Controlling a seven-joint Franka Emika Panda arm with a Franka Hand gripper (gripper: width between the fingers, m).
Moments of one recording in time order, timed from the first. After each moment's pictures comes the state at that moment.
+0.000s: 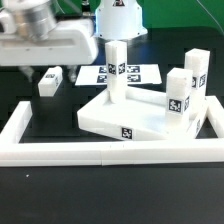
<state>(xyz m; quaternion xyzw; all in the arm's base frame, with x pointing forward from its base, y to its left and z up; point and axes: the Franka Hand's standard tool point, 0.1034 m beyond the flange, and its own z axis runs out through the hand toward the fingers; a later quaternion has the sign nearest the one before) 0.450 -0.184 0.048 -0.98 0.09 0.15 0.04</state>
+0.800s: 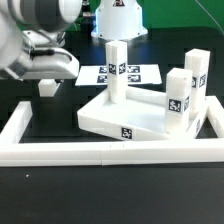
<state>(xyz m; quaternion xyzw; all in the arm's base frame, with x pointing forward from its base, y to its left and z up) 0.426 -0.193 0.026 -0.90 0.10 0.41 0.09</state>
